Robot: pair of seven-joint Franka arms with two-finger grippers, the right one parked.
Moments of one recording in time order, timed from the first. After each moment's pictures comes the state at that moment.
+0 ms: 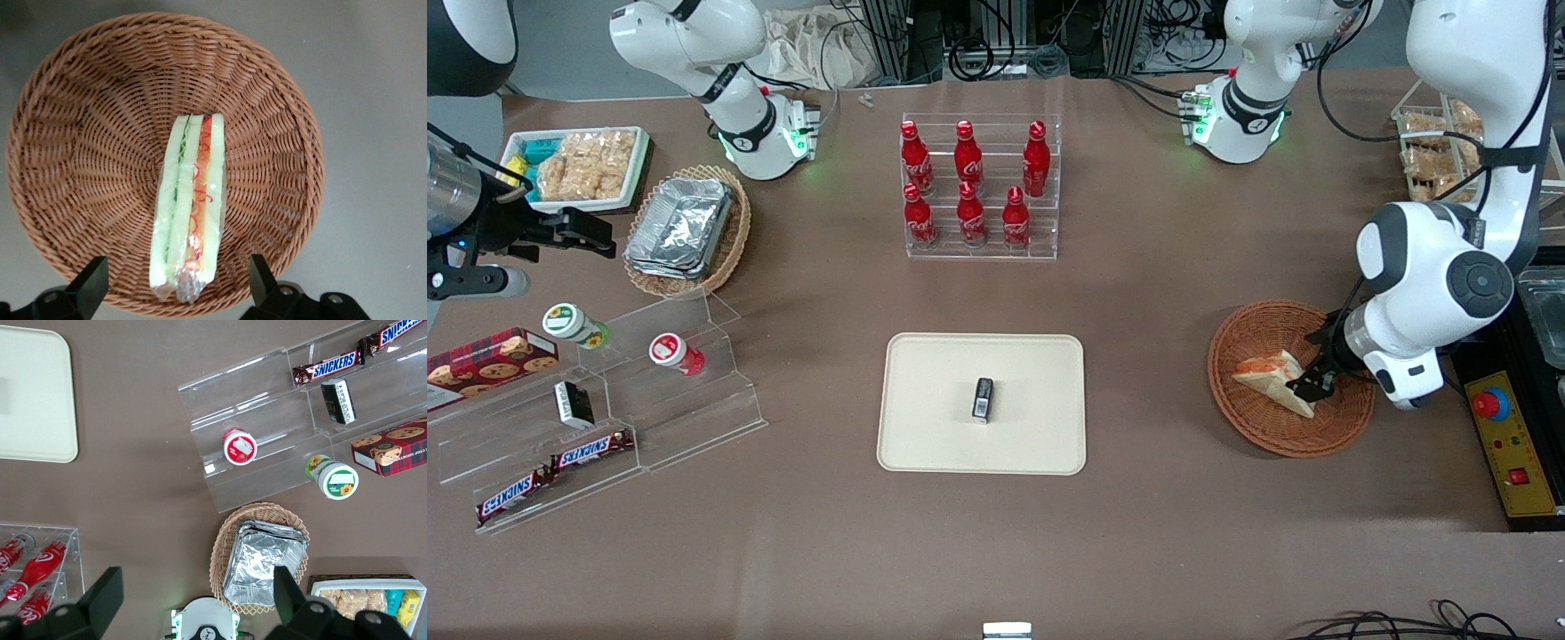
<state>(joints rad) 0.12 0.28 -0.16 -2.03 0.00 2.30 -1.13</state>
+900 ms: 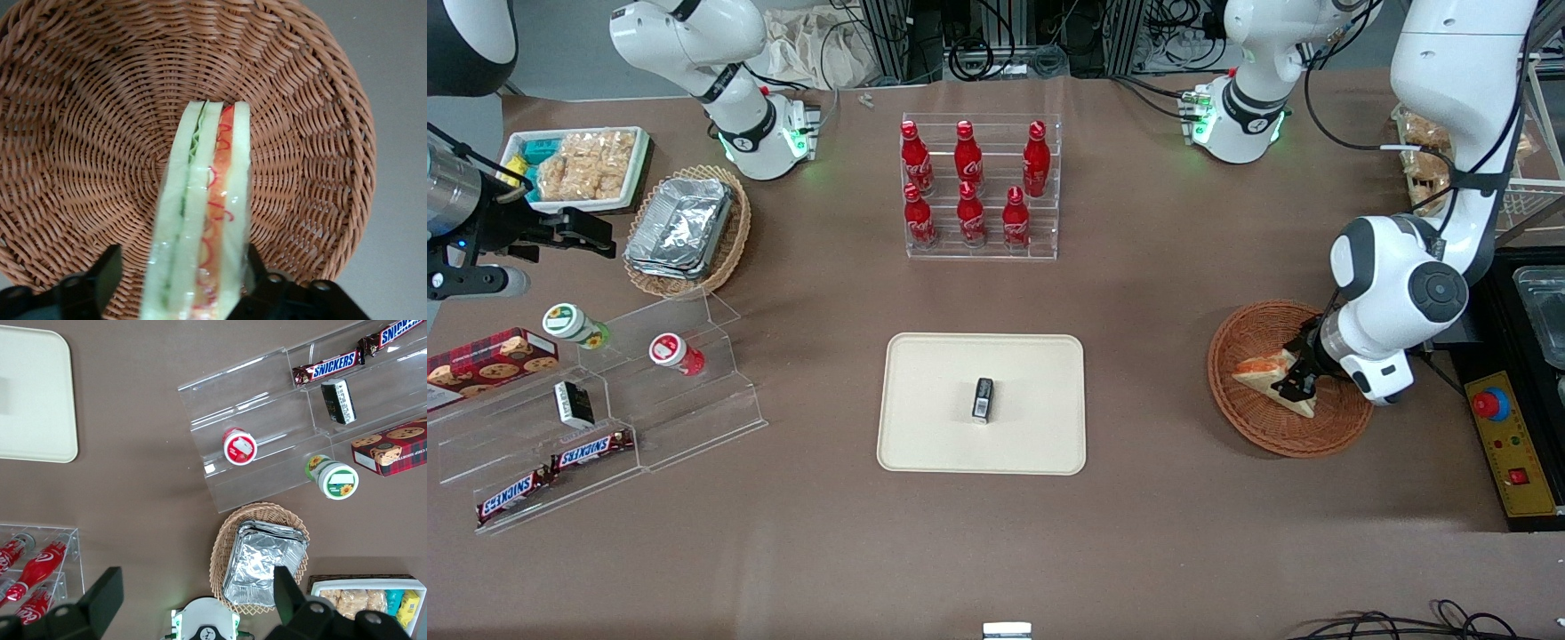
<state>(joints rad) 0.12 0.32 -0.16 -2.12 0.00 2.44 -1.18</state>
